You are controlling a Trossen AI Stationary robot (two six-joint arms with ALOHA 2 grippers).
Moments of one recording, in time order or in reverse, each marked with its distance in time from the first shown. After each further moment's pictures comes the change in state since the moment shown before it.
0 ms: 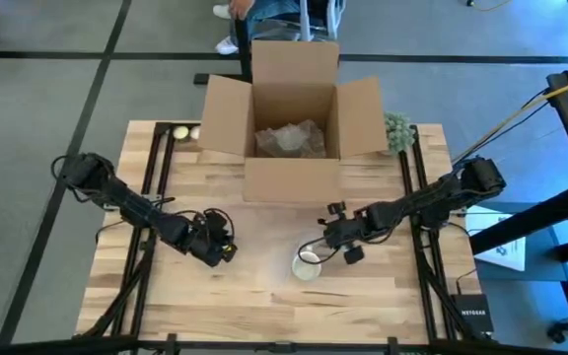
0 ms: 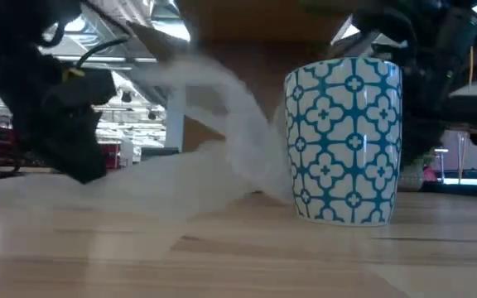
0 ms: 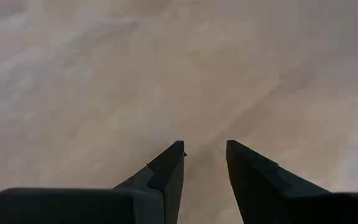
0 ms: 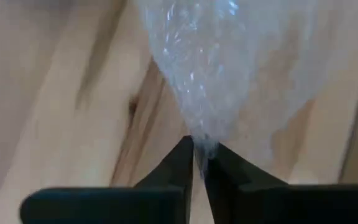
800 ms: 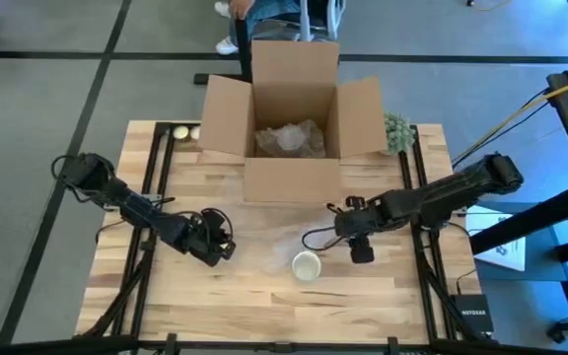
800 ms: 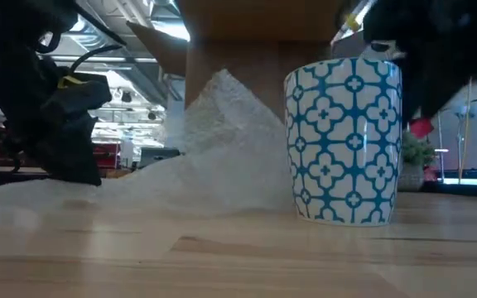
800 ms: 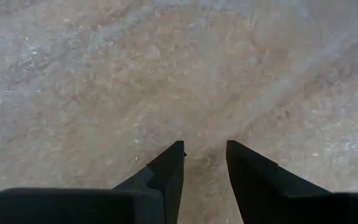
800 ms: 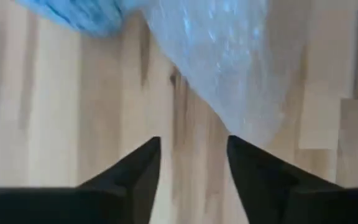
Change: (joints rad) left arm 0.000 0.000 0.000 -0.027 0.002 -0.044; right arm 0.027 -0.224 0.179 -0.311 -0.156 0.383
